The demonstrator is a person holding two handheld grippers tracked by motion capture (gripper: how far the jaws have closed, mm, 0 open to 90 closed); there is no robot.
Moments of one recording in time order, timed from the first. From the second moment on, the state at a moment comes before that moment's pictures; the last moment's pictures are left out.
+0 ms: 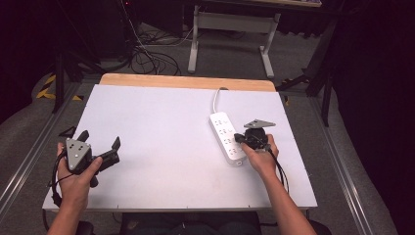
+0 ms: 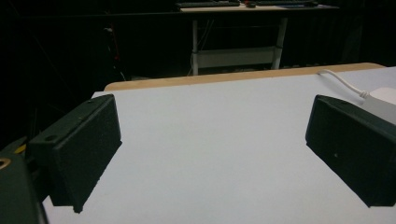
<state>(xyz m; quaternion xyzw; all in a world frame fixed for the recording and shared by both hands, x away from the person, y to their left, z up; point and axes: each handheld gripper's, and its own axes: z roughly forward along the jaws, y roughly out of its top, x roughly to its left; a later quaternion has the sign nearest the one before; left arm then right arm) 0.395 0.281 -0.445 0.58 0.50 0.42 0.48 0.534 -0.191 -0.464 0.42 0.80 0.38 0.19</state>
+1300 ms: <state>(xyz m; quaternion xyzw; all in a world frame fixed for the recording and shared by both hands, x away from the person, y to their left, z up) 0.396 0.282 -0.445 0.58 0.50 0.42 0.48 0.532 -0.191 -0.464 0.41 0.80 0.39 0.20</state>
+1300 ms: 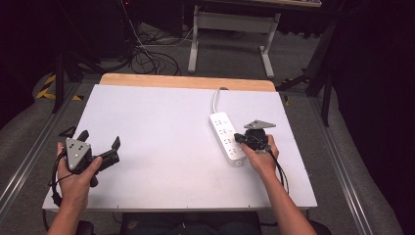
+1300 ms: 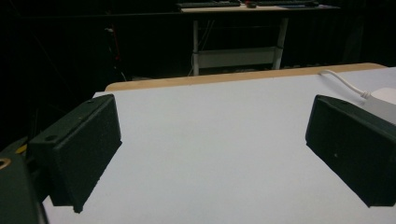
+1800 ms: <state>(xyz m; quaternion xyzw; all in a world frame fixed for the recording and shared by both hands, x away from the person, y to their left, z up) 0.397 0.281 -0.445 0.59 0.50 0.42 0.48 0.524 -0.203 -0.447 0.39 0.77 0.45 0.23</state>
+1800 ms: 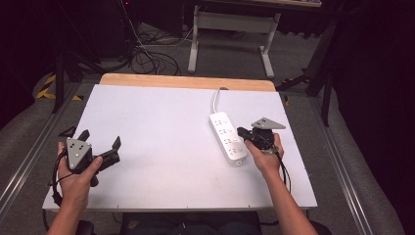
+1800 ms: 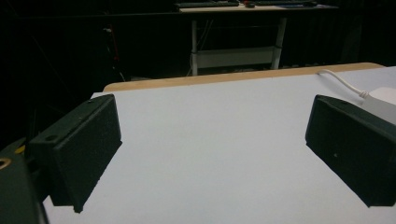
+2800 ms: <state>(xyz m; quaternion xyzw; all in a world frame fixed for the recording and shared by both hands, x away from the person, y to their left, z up) 0.398 0.279 -0.444 0.59 0.50 0.42 0.48 0.476 -0.264 -0.399 0.35 0.63 0.61 0.33</state>
